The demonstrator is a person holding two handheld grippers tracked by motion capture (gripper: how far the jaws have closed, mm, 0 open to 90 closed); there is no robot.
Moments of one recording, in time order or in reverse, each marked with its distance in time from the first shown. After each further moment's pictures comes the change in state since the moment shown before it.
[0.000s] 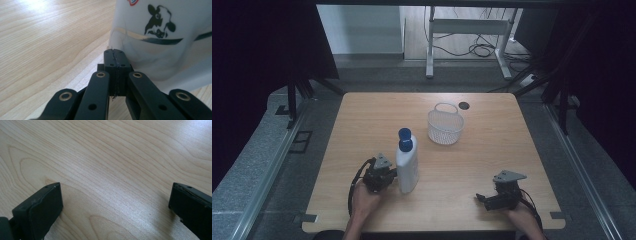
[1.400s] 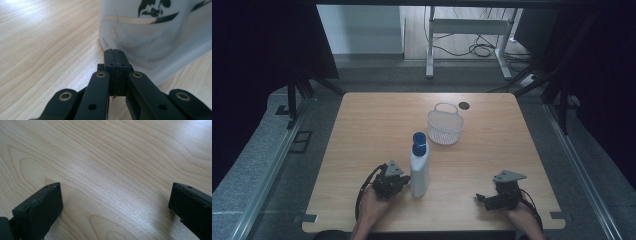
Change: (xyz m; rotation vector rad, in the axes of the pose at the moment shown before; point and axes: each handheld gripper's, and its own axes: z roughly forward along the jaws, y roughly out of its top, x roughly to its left) left arm -0.033 0.002 0.007 0.037 -0.063 0.064; right arm 0.000 0.000 0.000 0.001 0.001 0.000
